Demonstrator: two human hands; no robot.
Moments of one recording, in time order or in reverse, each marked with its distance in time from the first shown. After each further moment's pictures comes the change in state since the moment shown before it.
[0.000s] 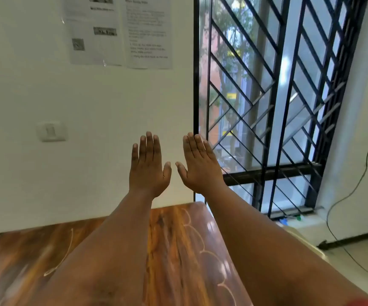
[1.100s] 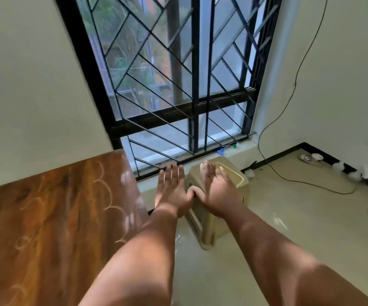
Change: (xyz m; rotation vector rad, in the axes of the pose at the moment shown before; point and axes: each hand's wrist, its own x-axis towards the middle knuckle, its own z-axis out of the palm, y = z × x) left_hand -0.119 0.381 0.199 -0.168 -0.863 0.143; right_hand -0.304 0.305 0.041 -0.083 -0.567 0.349
